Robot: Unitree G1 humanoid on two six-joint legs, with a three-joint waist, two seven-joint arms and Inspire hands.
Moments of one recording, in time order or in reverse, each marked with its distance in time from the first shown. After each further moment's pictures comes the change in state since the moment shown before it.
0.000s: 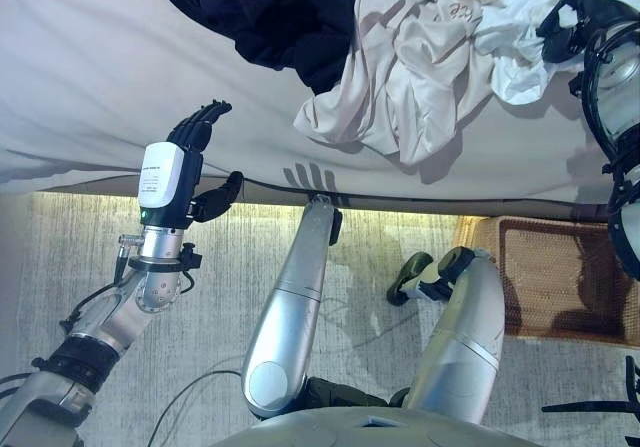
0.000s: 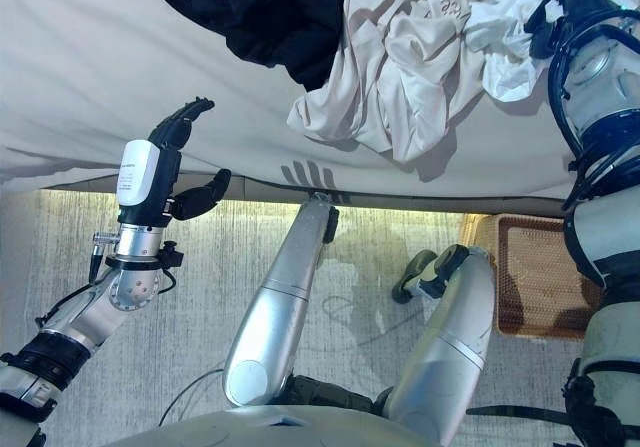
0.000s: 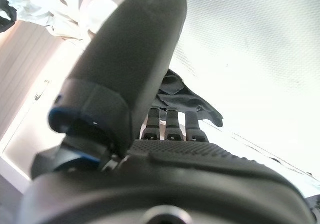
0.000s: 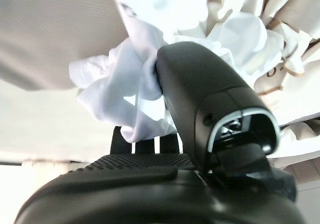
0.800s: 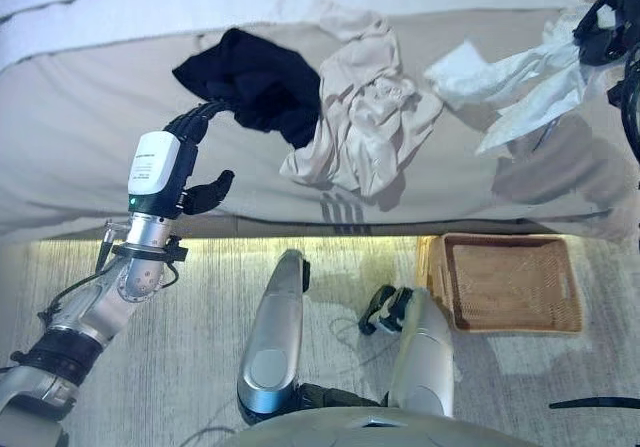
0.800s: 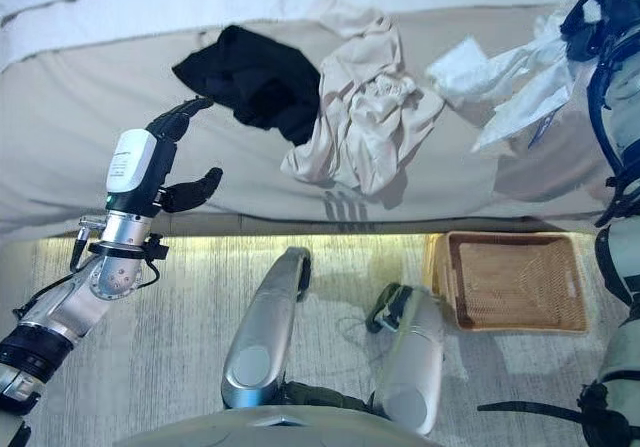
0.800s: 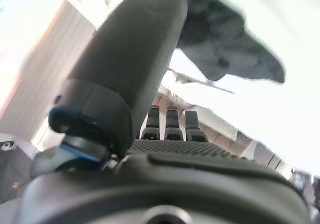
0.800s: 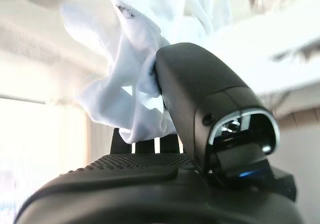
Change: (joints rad) left arm -0.046 0.068 0.040 0.021 -0.071 0.042 -0.142; right arm 0.074 -0.149 -0.096 -0.068 -0.030 -0.091 -0.071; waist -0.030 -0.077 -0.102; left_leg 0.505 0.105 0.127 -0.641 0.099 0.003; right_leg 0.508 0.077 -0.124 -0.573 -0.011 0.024
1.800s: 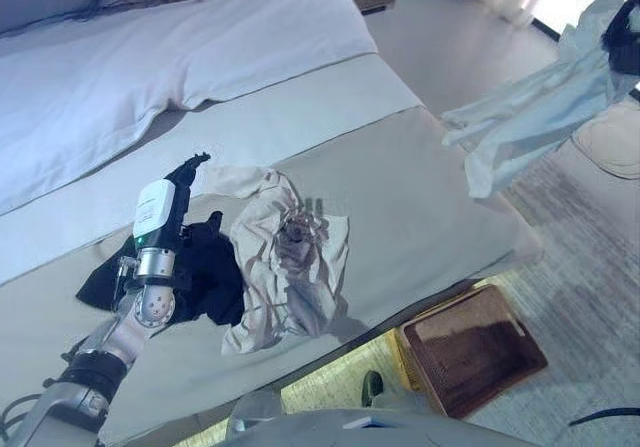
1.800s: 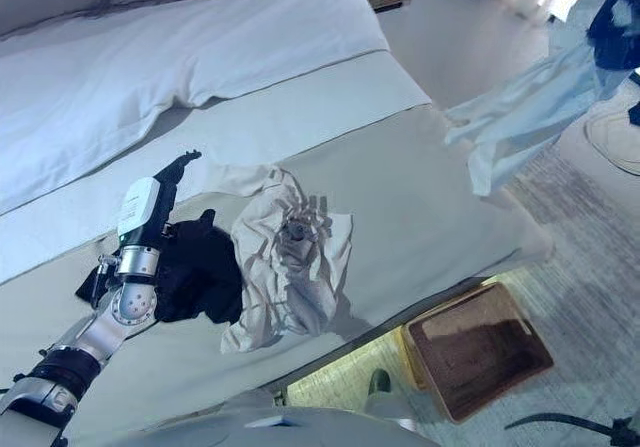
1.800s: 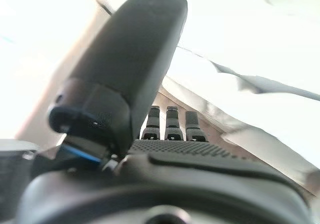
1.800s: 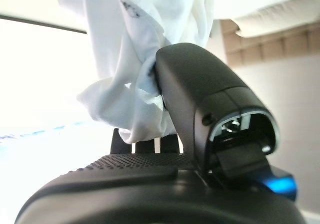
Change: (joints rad) left arm 0.054 -0.186 0.012 0.247 0.037 0.005 0.000; right arm 0.412 -0.201 -0.210 -0.329 0.045 -0.105 -0.002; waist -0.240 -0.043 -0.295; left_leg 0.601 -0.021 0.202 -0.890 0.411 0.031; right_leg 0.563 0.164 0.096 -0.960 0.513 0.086
